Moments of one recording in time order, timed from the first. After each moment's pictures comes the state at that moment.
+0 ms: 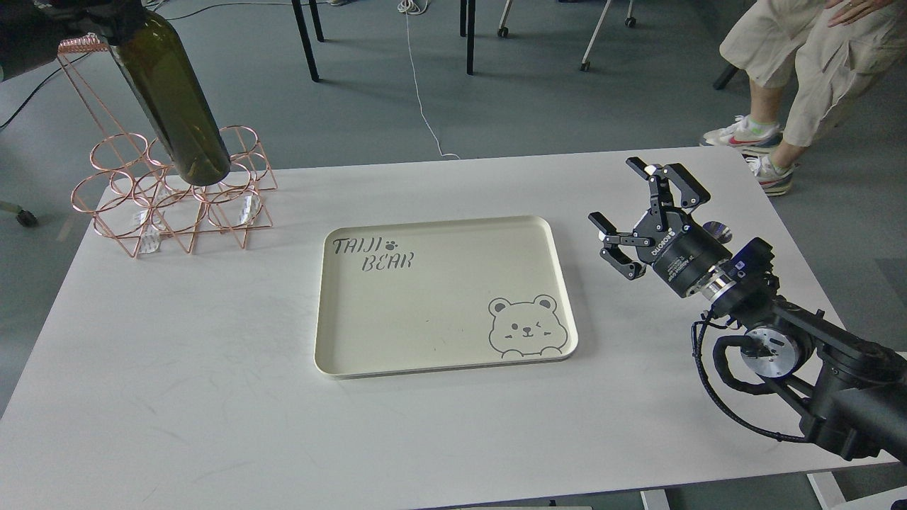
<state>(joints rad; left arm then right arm) -1.05 0.89 -0.71 -0.98 1.83 -0.19 -0.49 0.59 -0.41 0.54 0.88 -0.22 0.49 0.49</state>
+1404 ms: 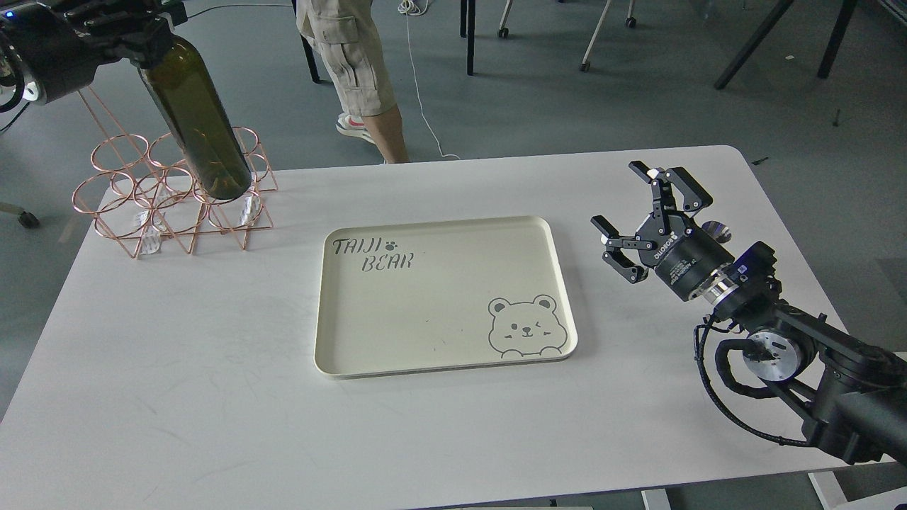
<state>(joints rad) -1.04 0.83 -0.61 -0.89 1.80 -0.14 -0.49 0.58 -0.42 0.54 0.88 -0.22 0.49 0.49</state>
